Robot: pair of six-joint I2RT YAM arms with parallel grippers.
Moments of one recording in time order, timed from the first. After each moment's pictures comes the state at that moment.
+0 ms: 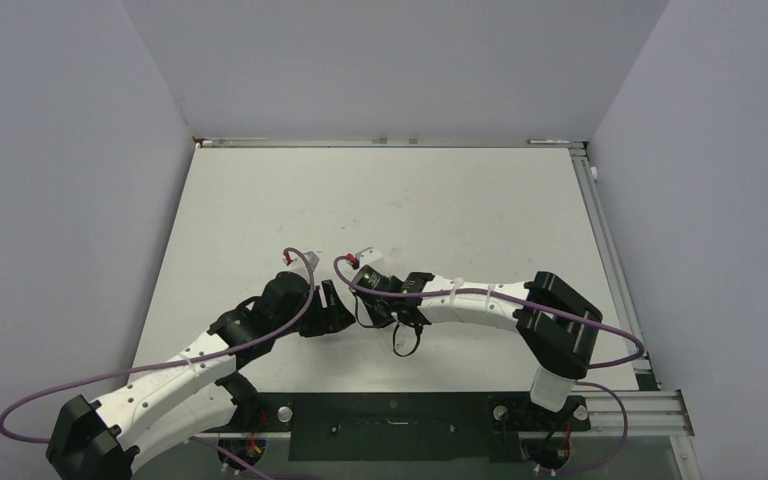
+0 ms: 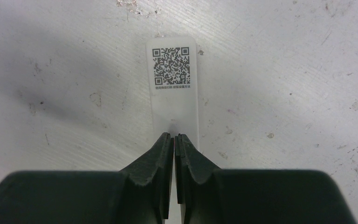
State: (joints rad) left arm -0.74 0.83 0.49 -0.36 0.03 -0.85; right arm 1.09 1.74 1.11 -0.43 0.26 0.50
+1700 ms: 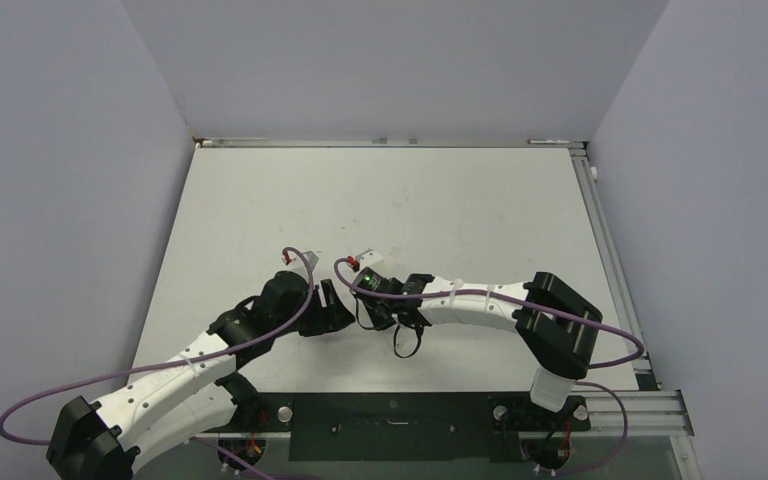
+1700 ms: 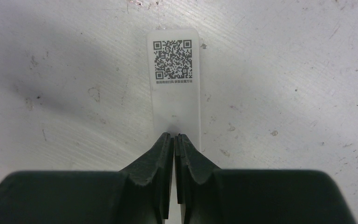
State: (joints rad) left arm -0.72 0.83 0.49 -0.36 0.04 -0.85; right arm 1.10 1.74 1.10 -0.43 0.25 0.50
